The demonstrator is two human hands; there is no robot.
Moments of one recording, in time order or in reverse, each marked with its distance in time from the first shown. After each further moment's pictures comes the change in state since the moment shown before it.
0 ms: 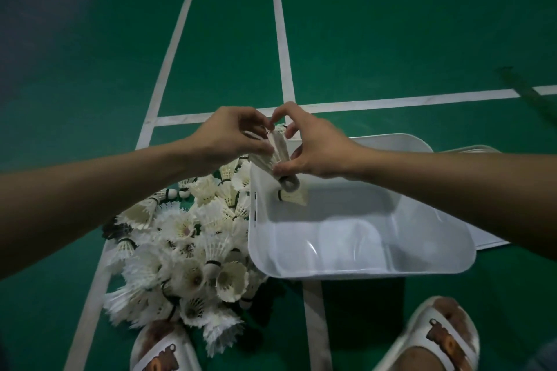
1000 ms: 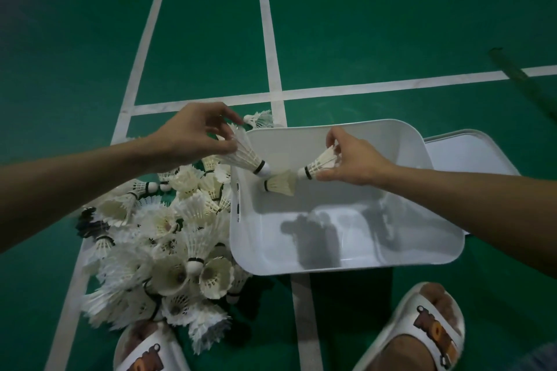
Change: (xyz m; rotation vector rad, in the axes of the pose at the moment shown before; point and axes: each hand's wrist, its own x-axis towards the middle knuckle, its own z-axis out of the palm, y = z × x) left_hand 0.010 -0.029 -0.011 0.161 -0.047 0.047; right_hand -0.015 0.123 -0.004 -0.180 0.060 0.306
